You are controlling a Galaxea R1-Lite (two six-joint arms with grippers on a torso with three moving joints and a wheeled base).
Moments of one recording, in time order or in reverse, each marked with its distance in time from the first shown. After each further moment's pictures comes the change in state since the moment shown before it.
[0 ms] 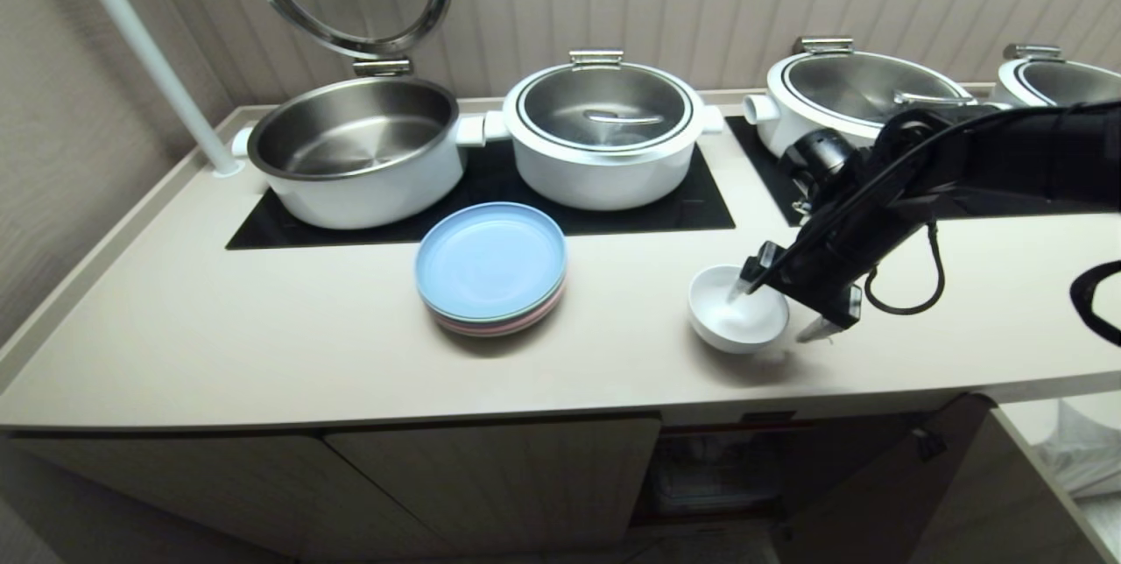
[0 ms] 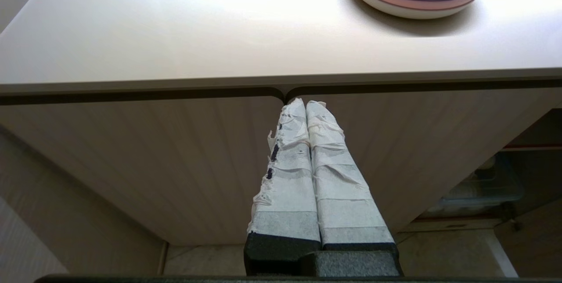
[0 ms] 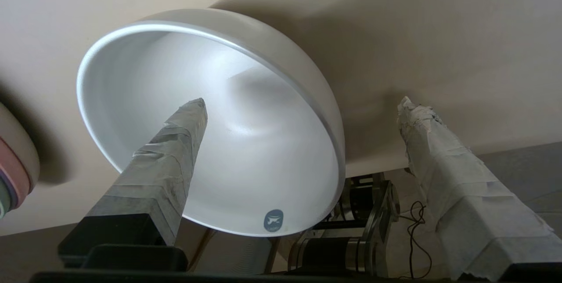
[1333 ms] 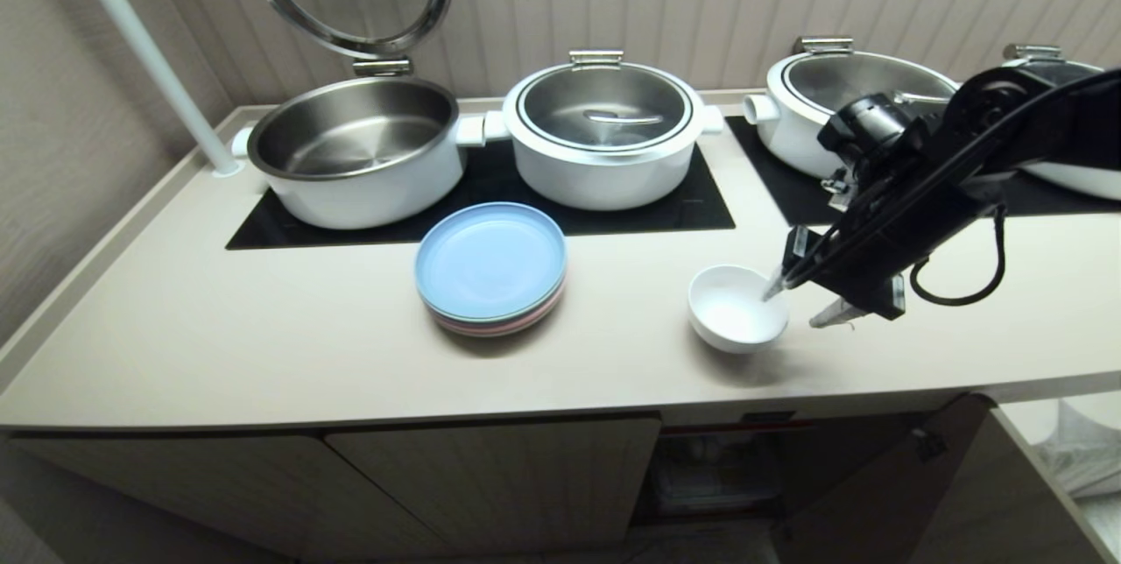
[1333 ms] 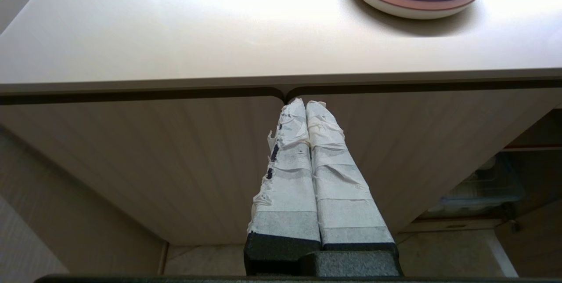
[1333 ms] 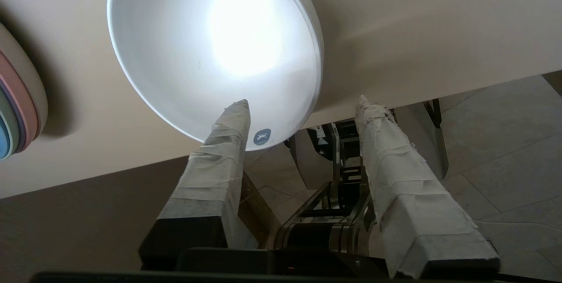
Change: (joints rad) left arm 0.000 0.000 0.000 0.000 0.000 0.000; right arm 0.003 -0.153 0.102 0.012 0.000 -0.052
